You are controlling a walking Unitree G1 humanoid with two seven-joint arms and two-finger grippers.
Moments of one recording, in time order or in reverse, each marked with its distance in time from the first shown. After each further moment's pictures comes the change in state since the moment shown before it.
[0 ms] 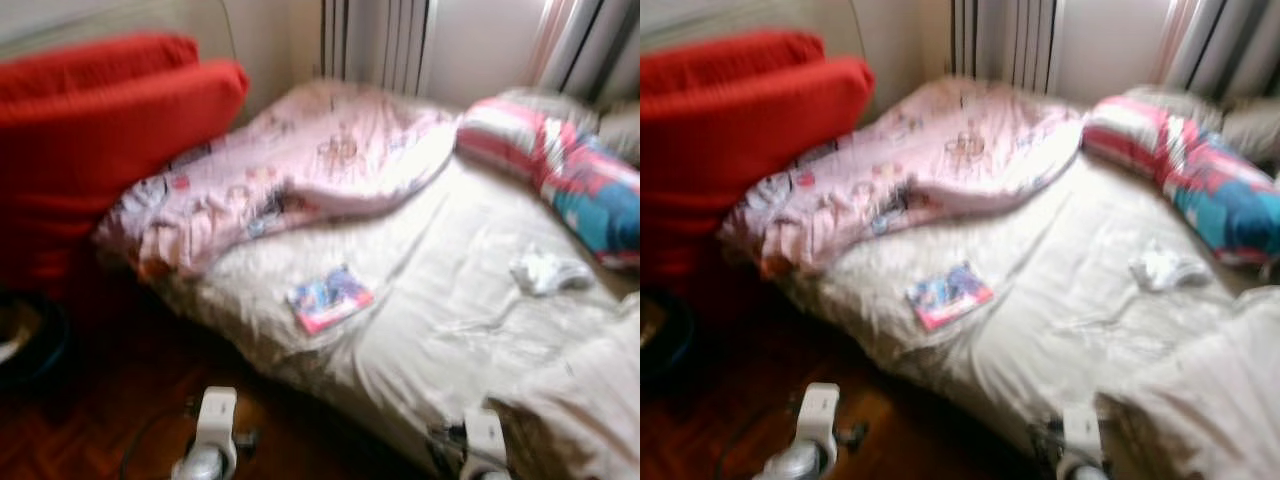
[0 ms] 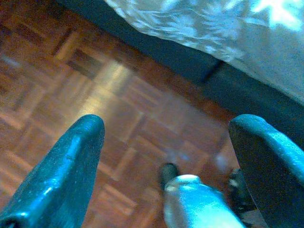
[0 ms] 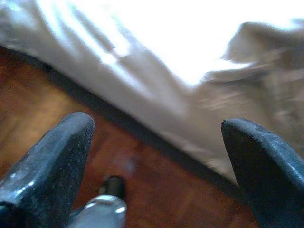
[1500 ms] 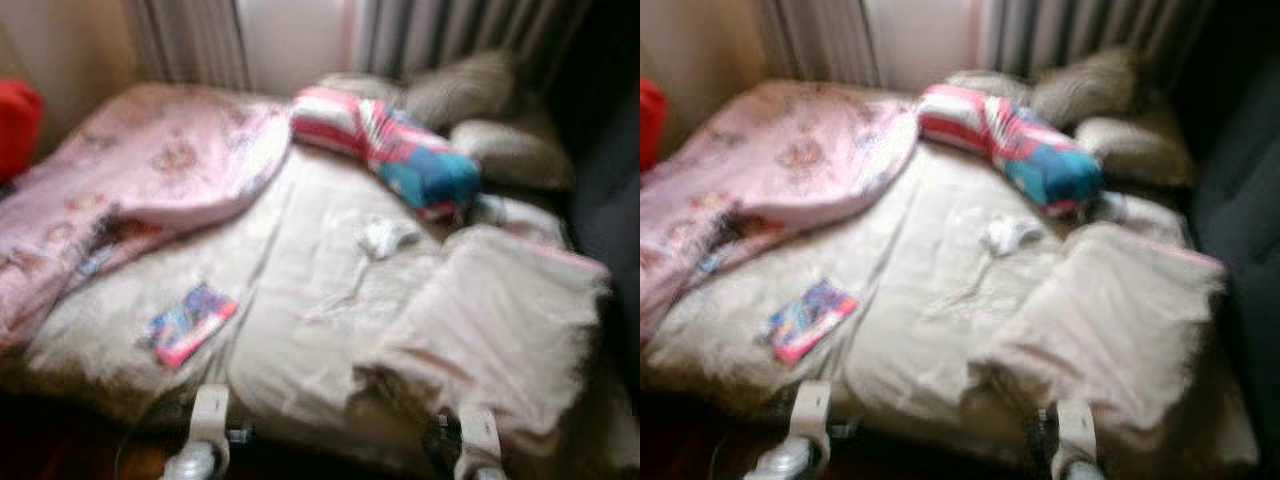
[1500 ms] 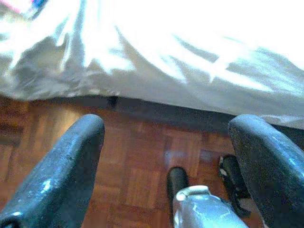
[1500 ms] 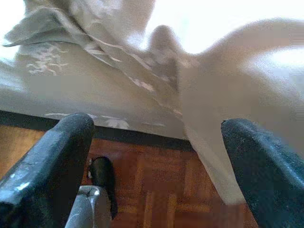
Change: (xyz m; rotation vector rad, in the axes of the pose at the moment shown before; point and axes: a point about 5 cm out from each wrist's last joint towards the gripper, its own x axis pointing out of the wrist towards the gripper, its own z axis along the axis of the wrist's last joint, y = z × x) left arm -0.001 0.013 0.001 -0.002 -0.002 0.032; right arm 0.001 0.008 -0.002 0.012 0.020 0.009
